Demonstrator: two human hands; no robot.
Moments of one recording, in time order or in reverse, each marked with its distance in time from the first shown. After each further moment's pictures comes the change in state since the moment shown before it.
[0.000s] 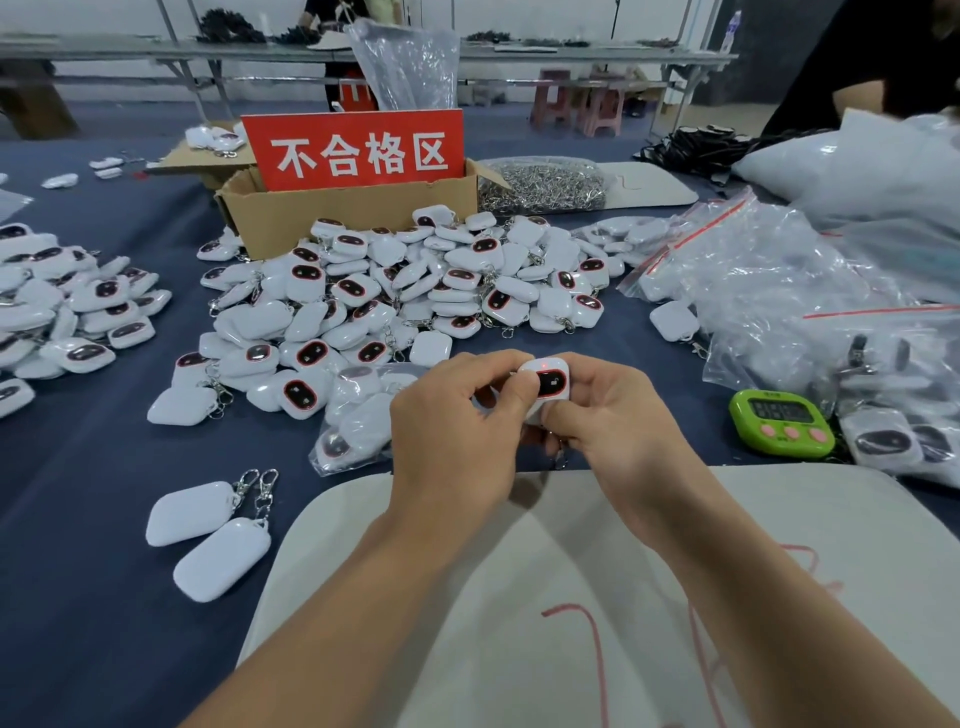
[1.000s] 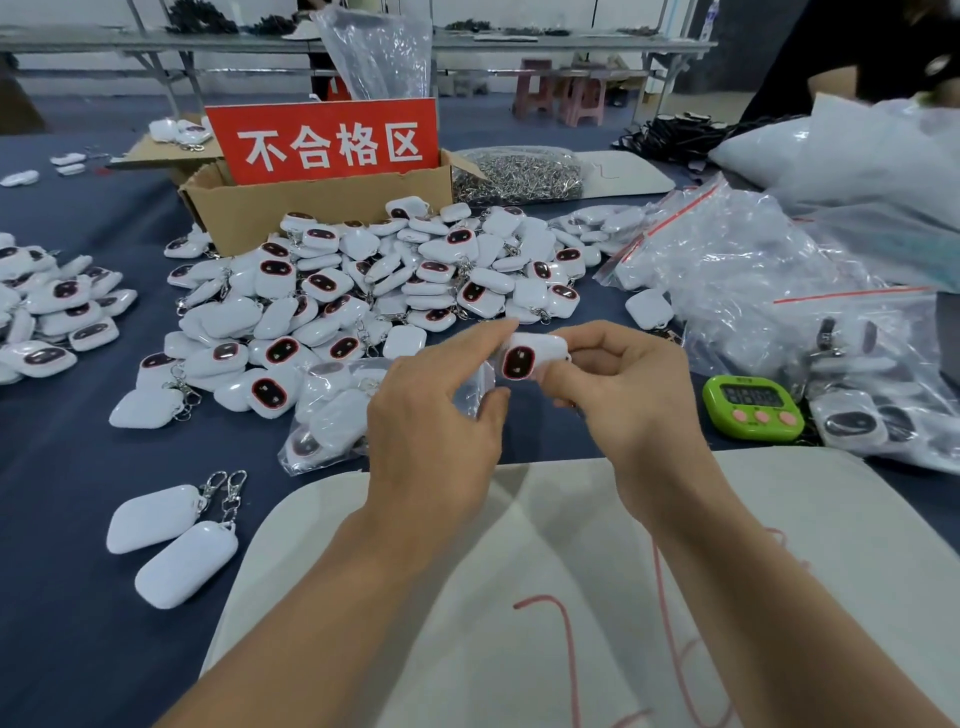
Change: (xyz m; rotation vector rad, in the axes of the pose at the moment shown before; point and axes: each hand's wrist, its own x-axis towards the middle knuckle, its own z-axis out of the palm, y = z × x) left_hand -0.005 0.002 0.003 0.131 0.027 0.108; right_hand 0.000 -0.007 -0.014 -0.020 0.305 -0.062
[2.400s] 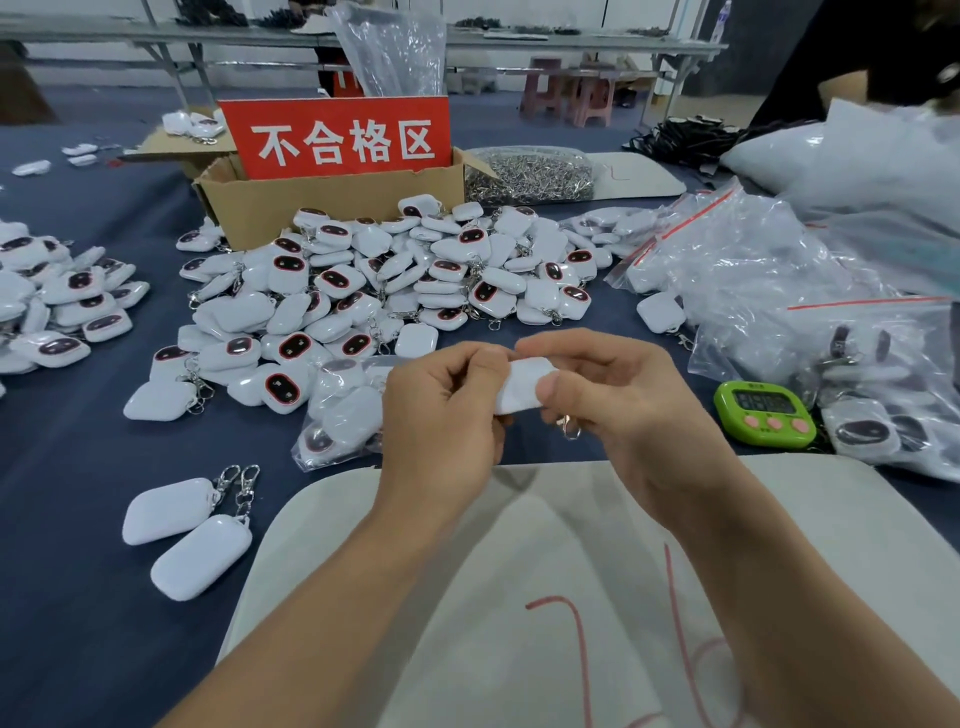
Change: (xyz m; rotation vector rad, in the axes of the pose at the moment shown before) left_hand 0.006 0.001 0.000 -0.618 -0.121 -0.354; right_hand -0.001 -0.002 -0.009 0.173 -0.408 -0.049
